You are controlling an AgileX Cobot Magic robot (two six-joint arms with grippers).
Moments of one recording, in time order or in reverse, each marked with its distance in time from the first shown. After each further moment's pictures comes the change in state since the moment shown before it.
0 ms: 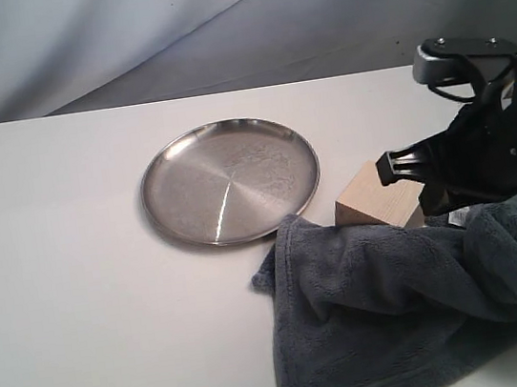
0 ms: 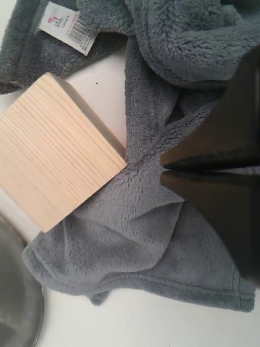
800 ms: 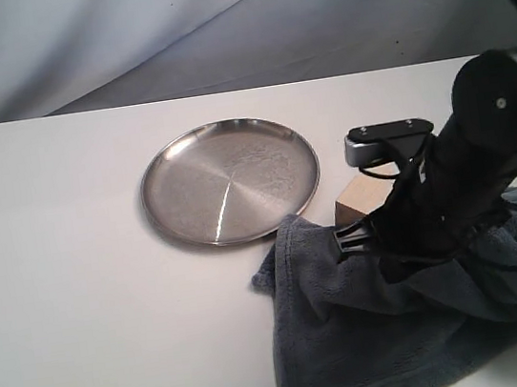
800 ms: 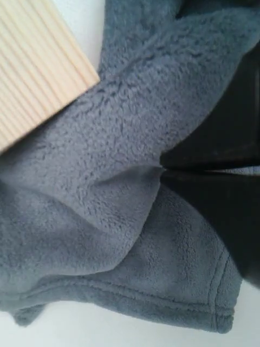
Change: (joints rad) left arm 0.000 0.000 0.000 0.000 0.000 0.000; right arm 0.140 0.202 0.000 0.006 -0.030 -0.008
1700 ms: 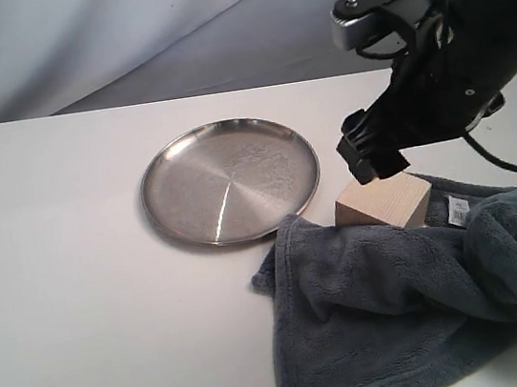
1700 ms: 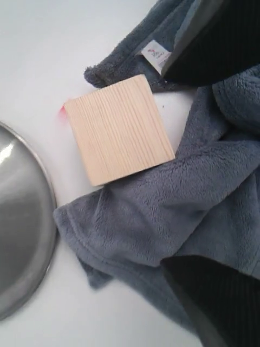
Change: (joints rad) left arm 0.000 0.000 0.000 0.000 0.000 0.000; right arm 0.008 -0.138 -0.275 -0.239 0.201 -0.111
